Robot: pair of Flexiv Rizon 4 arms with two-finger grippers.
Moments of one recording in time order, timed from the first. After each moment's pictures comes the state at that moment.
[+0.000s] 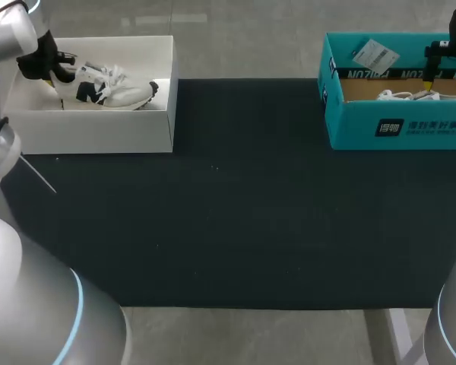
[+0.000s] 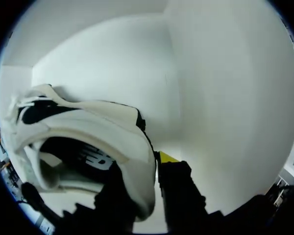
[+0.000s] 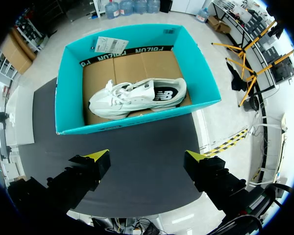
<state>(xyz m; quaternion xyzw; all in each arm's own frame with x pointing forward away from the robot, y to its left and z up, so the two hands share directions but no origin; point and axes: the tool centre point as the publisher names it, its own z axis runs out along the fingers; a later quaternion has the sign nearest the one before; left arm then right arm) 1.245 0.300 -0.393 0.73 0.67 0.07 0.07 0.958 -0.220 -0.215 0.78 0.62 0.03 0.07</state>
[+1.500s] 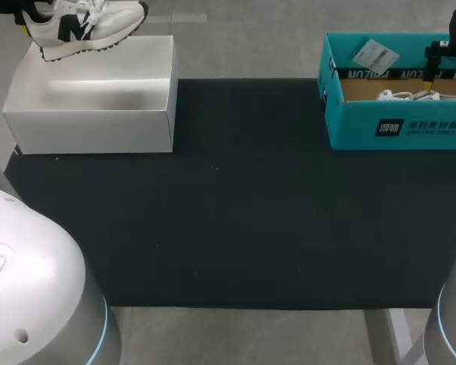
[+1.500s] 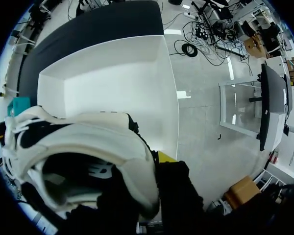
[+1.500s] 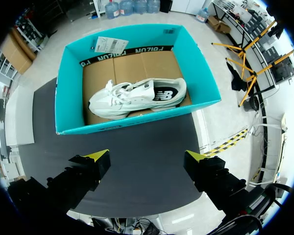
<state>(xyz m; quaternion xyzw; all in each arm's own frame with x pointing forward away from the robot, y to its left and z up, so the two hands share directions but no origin) 1.227 0.307 -0.224 0.73 0.68 0.05 0.03 0.958 -0.220 -0.215 0.78 0.62 0.03 0.07</state>
